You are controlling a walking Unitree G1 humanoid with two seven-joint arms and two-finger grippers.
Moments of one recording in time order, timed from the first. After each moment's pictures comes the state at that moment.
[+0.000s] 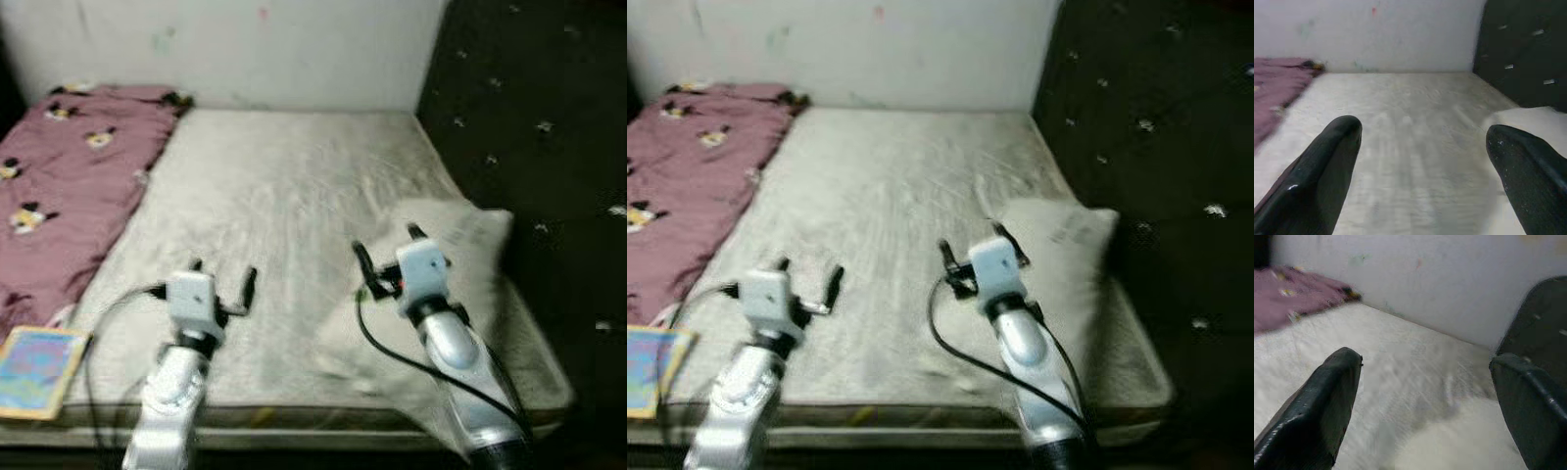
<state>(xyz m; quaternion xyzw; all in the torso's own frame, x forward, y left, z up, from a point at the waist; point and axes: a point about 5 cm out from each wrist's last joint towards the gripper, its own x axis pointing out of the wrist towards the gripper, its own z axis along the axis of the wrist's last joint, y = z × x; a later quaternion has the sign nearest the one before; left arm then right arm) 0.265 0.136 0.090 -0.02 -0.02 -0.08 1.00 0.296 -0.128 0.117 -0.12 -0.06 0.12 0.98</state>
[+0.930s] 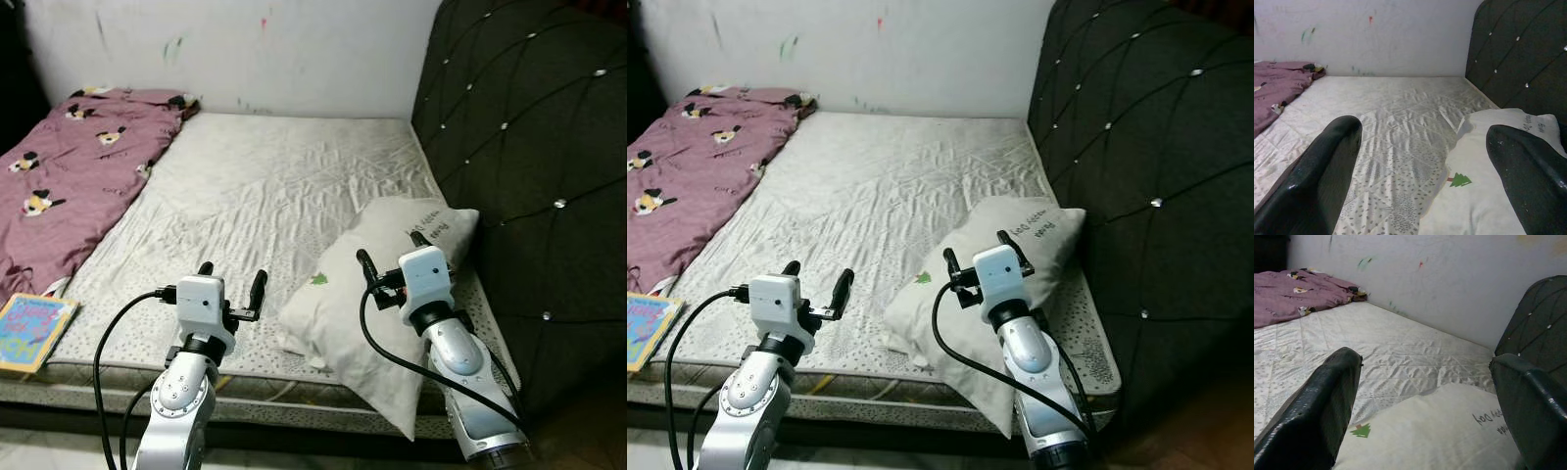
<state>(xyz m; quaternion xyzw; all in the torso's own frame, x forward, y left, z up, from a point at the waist) 0.262 0.140 0.091 -0.01 -0.02 -0.08 1.00 0.294 -0.124 0.115 -0.12 -0.05 0.13 0.98</state>
